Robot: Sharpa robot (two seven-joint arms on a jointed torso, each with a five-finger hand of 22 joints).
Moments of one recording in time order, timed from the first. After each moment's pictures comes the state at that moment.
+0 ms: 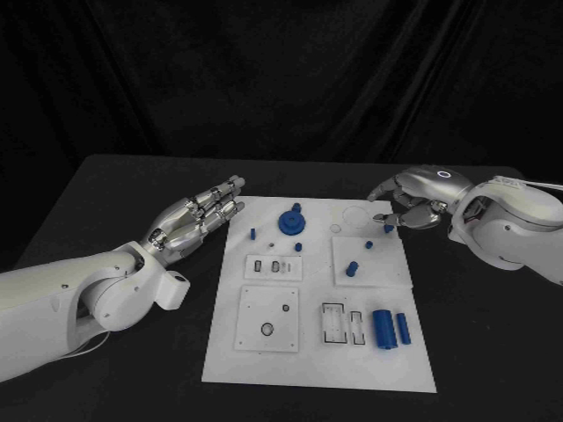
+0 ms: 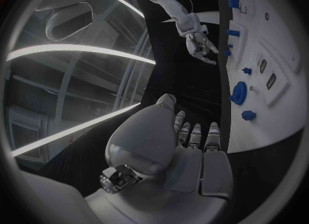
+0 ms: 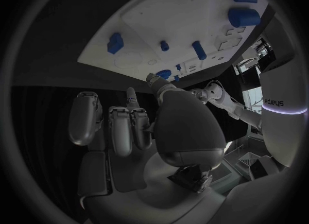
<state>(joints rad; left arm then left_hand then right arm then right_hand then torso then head) 1.23 -0.96 -0.21 1.57 -0.18 0.03 0.66 1.54 0.23 -0.09 0.25 0.65 0.29 0.03 0.04 0.04 0.02 -0.01 0.01 0.01 0.00 0.02 0.00 0.00 0.16 0.00 0.13 0.01 0.00 1.40 -1.03 -0.21 1.55 -1.58 -0.35 0.01 1.23 -0.09 0.25 0.12 0.26 0.80 0.09 0.12 0.23 1.46 0.01 1.57 1.31 1.46 -0.05 1.57 1.31 0.08 1.41 0.06 1.29 1.31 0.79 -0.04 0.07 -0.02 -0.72</state>
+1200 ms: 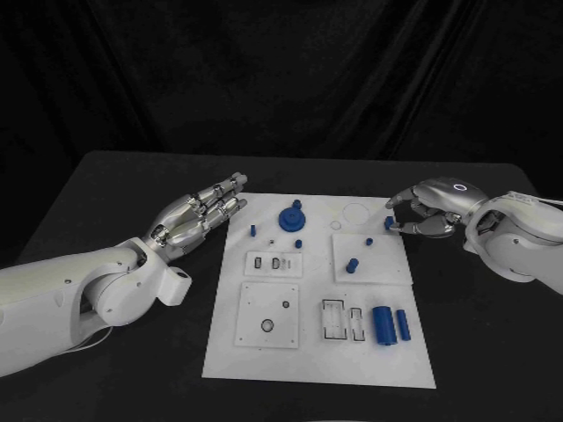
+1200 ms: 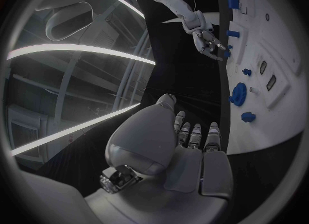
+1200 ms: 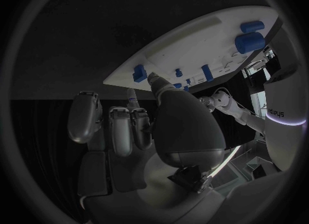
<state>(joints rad) 1.23 -0.95 -0.21 1.56 -0.18 0.03 0.66 1.54 0.23 -0.09 0.25 0.65 0.29 0.03 0.04 0.04 0.02 -0.01 0.01 0.01 0.00 0.02 0.00 0.00 0.16 0.00 0.13 0.01 0.00 1.34 -1.05 -0.21 1.49 -1.61 -0.39 0.00 1.25 -0.09 0.22 0.15 0.17 0.79 0.08 0.10 0.21 1.47 0.00 1.57 1.31 1.47 -0.05 1.57 1.31 0.08 1.41 0.06 1.26 1.31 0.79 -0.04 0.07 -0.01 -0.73</state>
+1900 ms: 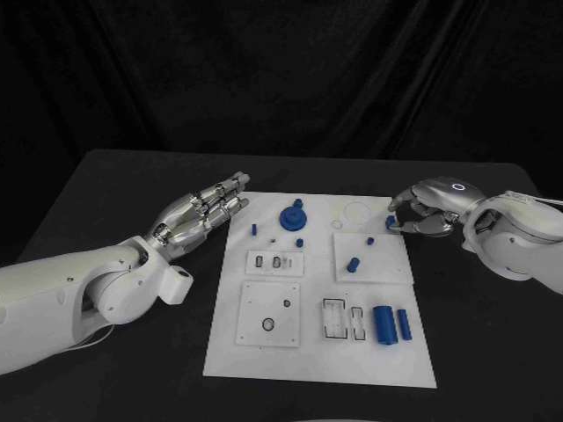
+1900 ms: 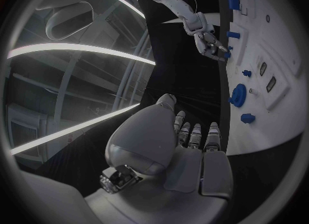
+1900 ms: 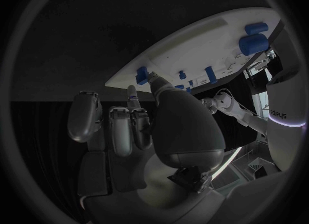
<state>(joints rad) 1.23 -0.95 -0.21 1.56 -0.18 0.04 0.66 1.54 0.23 -0.09 0.25 0.65 0.29 0.03 0.04 0.04 0.02 -0.01 0.01 0.01 0.00 0.02 0.00 0.00 0.16 0.00 0.13 0.01 0.00 1.33 -1.02 -0.21 1.46 -1.61 -0.39 -0.01 1.27 -0.10 0.19 0.18 0.15 0.86 0.09 0.15 0.24 1.47 0.00 1.57 1.31 1.47 -0.05 1.57 1.31 0.08 1.41 0.06 1.25 1.31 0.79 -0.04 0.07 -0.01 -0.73</state>
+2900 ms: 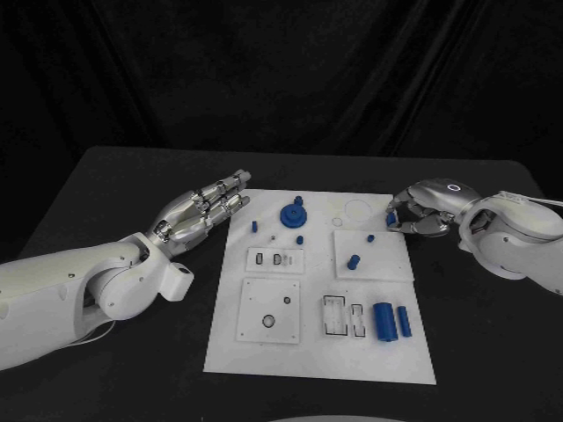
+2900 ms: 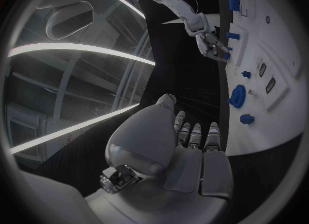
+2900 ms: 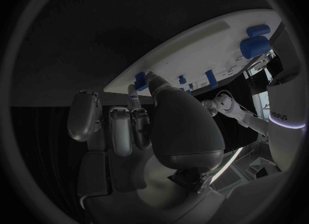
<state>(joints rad) 1.23 -0.95 -0.21 1.55 -0.18 0.05 0.65 1.54 0.23 -0.09 0.25 0.65 0.29 0.03 0.04 0.04 0.01 -0.01 0.01 0.01 0.00 0.02 0.00 0.00 0.16 0.00 0.13 0.01 0.00 1.31 -1.00 -0.21 1.44 -1.61 -0.38 -0.02 1.32 -0.09 0.19 0.17 0.20 0.88 0.08 0.18 0.26 1.47 0.00 1.57 1.31 1.47 -0.05 1.57 1.31 0.08 1.41 0.06 1.23 1.31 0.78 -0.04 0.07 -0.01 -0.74</state>
